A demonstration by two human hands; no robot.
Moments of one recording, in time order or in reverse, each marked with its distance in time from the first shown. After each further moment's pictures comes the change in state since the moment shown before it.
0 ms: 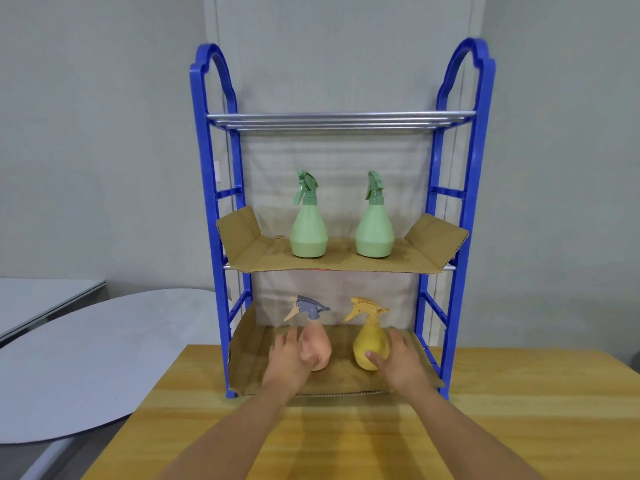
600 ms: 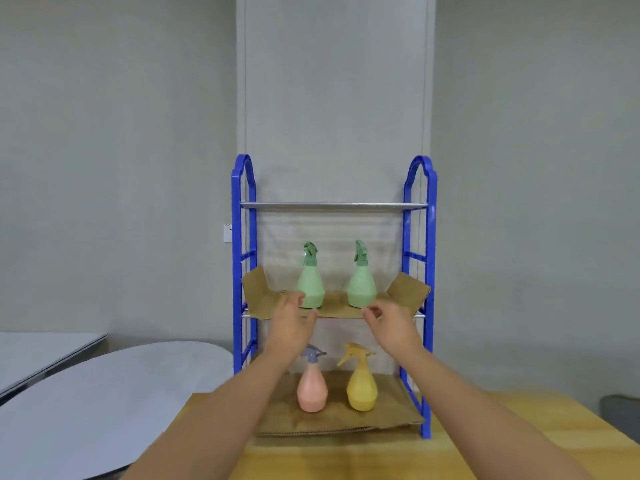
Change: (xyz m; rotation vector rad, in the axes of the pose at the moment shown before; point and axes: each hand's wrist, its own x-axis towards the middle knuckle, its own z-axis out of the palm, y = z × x) left_hand -0.062 0.130 -0.154 -0.174 0.334 0.345; right_hand -0.068 -0.145 -0.141 0.056 0.280 -0.305
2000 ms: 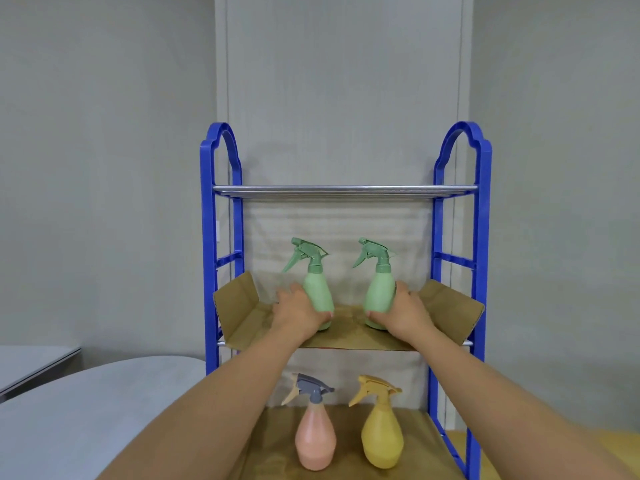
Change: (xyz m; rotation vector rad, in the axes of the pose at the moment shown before) left_hand 0.142 -0.034 0.065 0.315 -0.178 -0.217; right_hand 0.156 0.053 0.063 -0.142 -0.088 0.102
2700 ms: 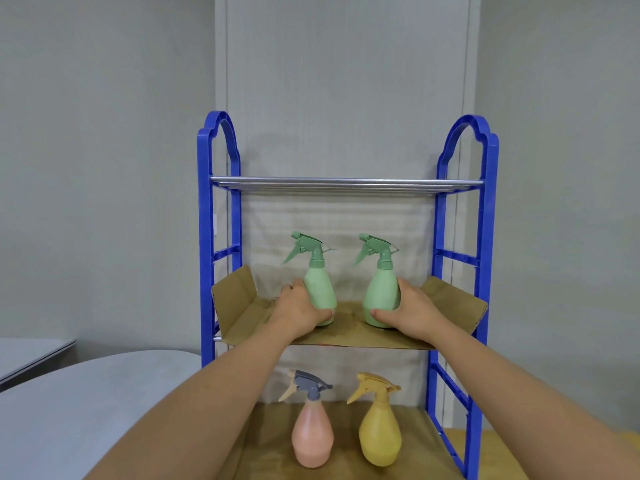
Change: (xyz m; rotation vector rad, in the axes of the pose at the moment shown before) left_hand 0.010 -0.009 0.006 -0.065 -0.032 0.103; right_hand 0.003 0.017 -0.013 0.049 -0.097 -0.143
